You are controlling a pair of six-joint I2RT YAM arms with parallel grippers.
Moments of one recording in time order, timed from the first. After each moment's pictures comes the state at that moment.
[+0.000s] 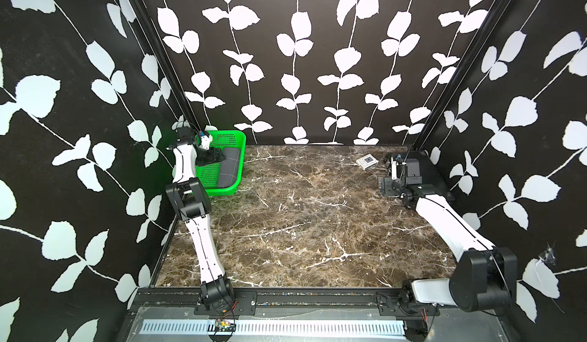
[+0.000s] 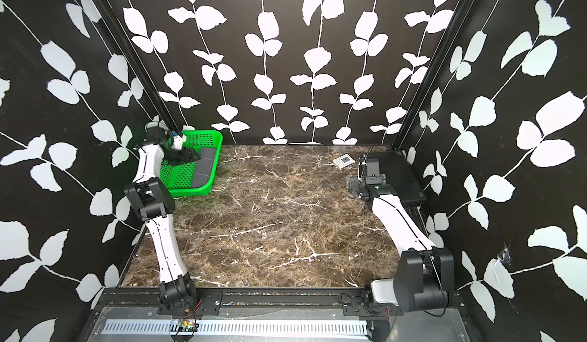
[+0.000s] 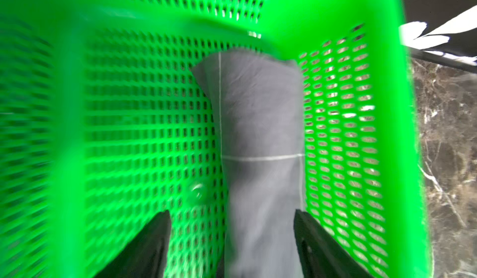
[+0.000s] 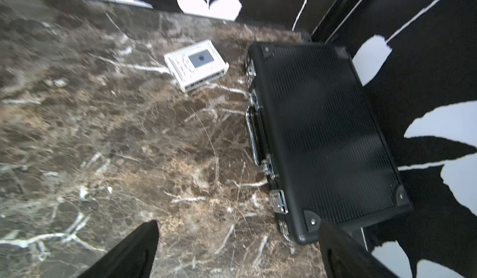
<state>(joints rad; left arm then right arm) 0.30 2.48 2.45 -1.04 0.42 0.20 0.11 1.34 1.01 -0.39 0.21 -0.05</state>
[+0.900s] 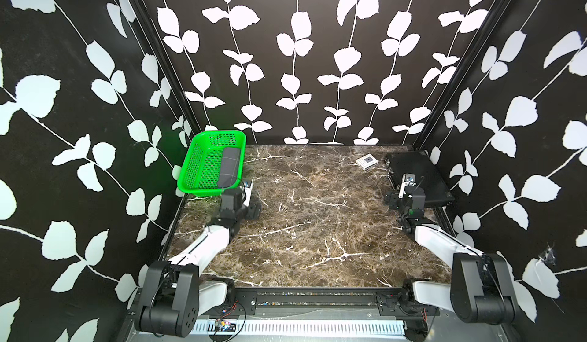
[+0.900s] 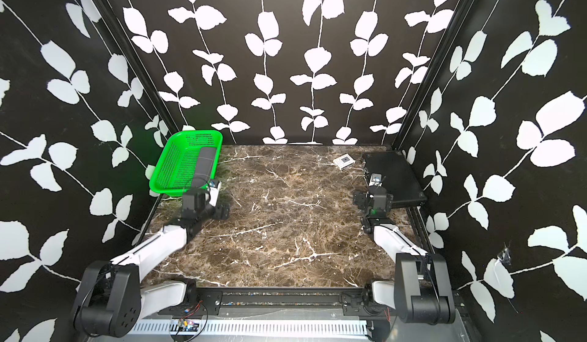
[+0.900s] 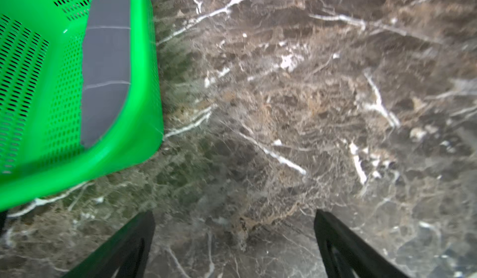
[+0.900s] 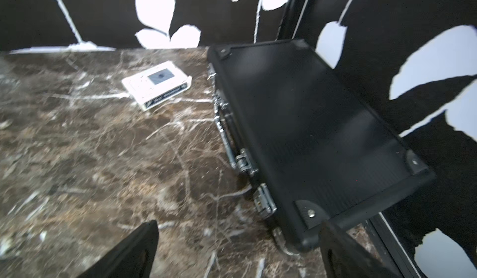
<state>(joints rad) -0.17 1.20 0.47 0.09 -0.05 0.17 0.00 1.28 0.50 0.31 0.23 0.02</state>
